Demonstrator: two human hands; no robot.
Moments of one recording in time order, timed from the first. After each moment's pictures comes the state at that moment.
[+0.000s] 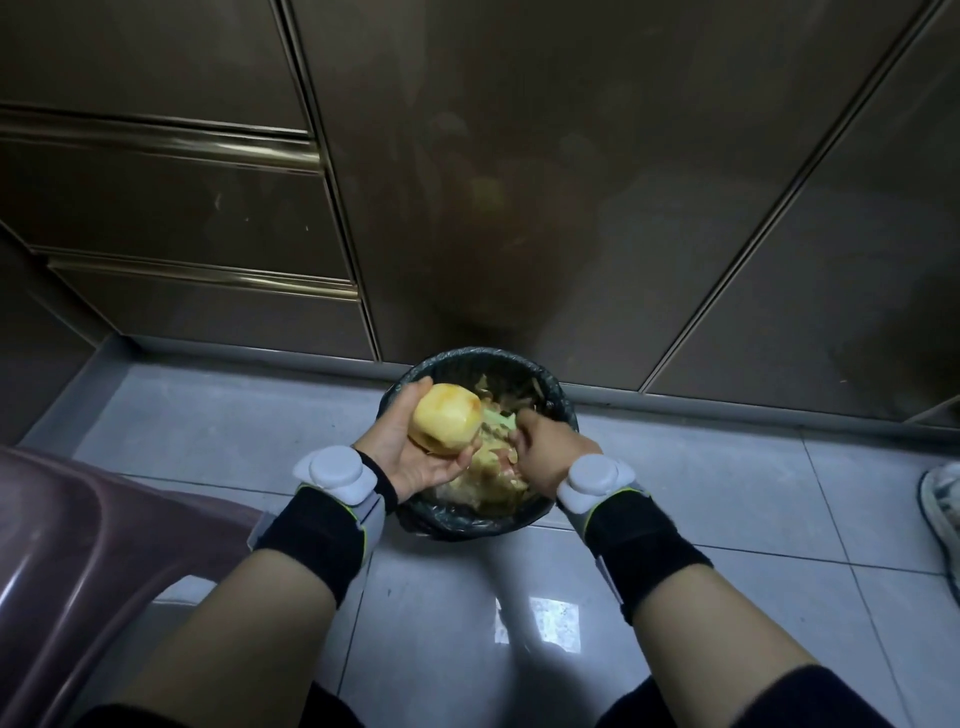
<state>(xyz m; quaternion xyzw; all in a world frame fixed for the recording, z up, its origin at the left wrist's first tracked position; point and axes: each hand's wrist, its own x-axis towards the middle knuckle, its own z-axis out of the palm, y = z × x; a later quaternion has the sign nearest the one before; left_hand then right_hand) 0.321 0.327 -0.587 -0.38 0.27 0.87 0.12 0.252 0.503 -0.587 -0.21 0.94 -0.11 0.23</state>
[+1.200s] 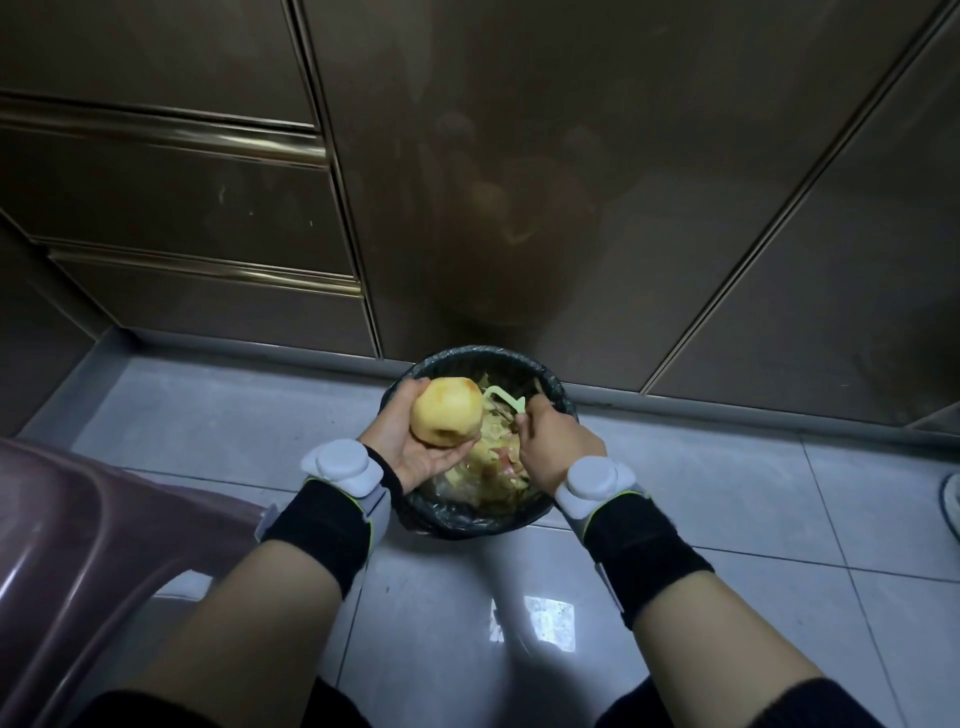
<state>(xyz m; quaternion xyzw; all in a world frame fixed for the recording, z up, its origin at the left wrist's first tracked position) 0.314 0.327 -0.591 -0.41 0.25 0.87 0.09 0.254 0.496 -0.577 -0.18 0.96 -0.13 0.16</state>
